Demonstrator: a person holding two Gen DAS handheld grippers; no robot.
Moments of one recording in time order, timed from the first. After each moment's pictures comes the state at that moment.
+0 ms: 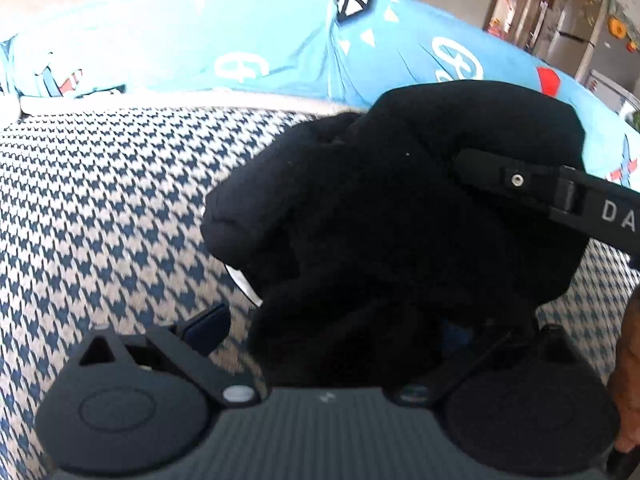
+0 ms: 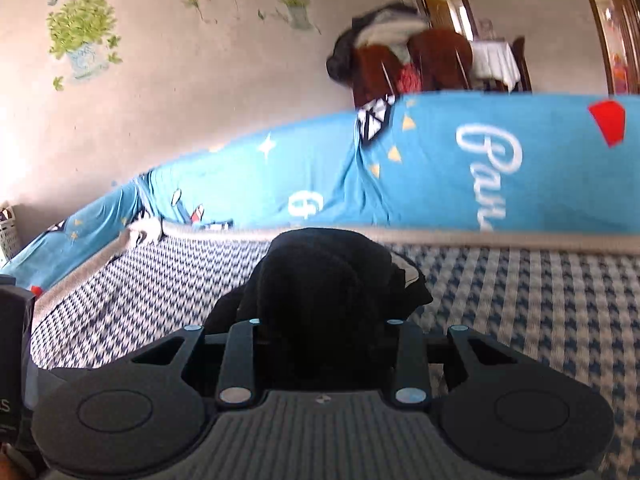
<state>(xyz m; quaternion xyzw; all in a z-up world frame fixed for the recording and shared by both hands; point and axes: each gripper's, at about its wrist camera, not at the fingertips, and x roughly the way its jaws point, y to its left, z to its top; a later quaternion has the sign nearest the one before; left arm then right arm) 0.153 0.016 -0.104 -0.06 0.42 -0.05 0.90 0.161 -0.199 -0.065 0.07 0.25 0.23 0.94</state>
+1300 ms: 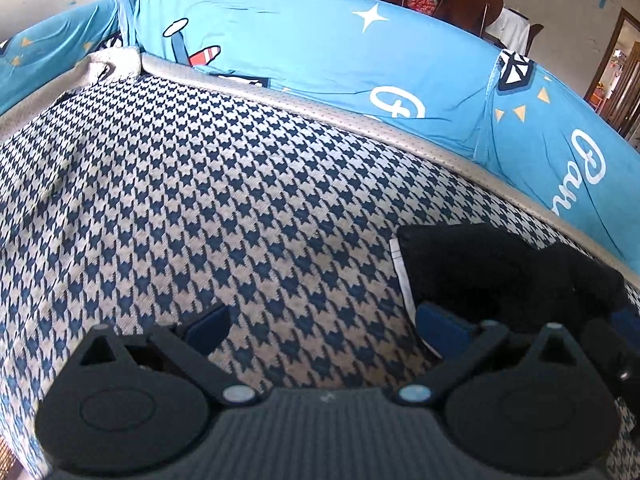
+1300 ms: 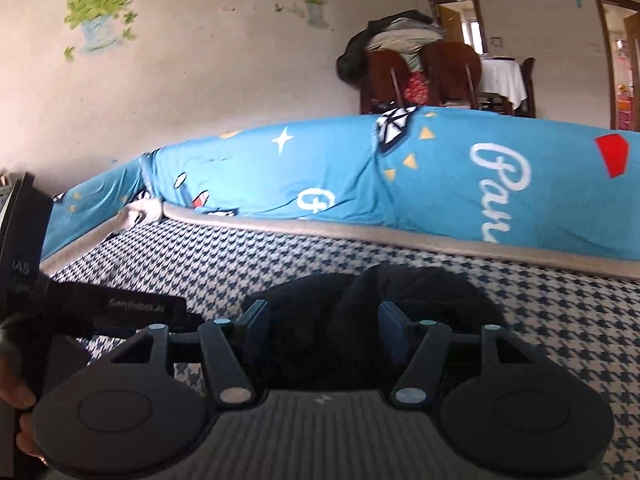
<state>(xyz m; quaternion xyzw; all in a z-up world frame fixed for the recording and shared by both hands) 0.160 0.104 -0.080 -0.14 0.42 0.10 0.89 0.143 -0.168 -0.063 0.02 0.25 0.23 0.94</state>
